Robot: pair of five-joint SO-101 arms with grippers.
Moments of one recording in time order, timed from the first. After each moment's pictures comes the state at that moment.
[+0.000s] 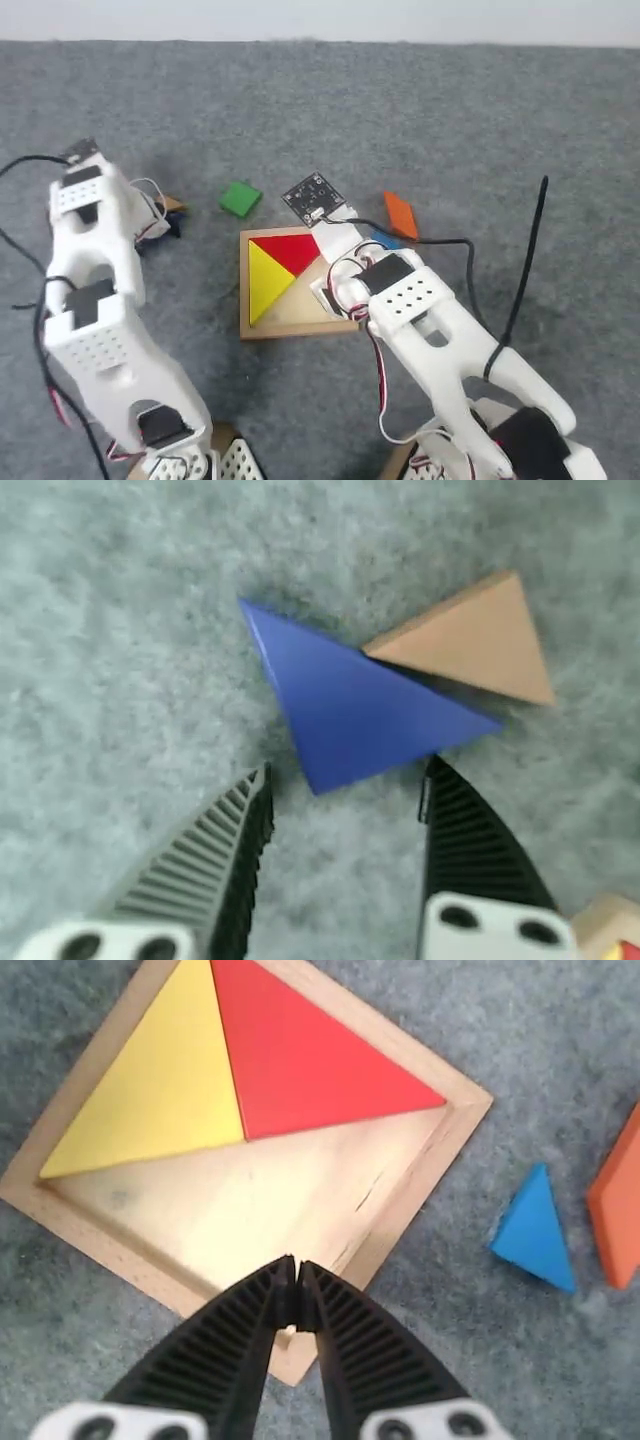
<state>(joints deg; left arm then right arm) -28.7 27.6 2.4 71.3 19.9 -38.1 -19.5 45.3 48.2 4.3</state>
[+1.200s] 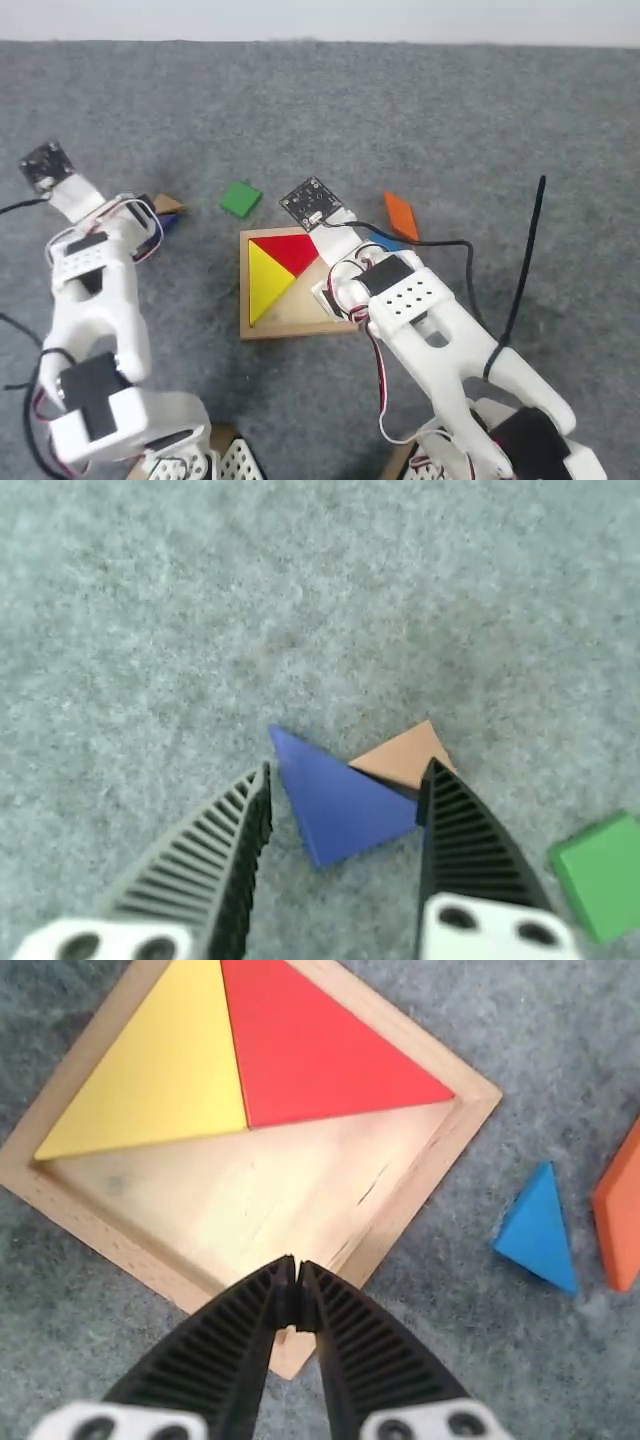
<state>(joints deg) -30.9 -1.4 42.1 26.8 19.5 -38.1 -19.5 45.9 48.2 6.2</state>
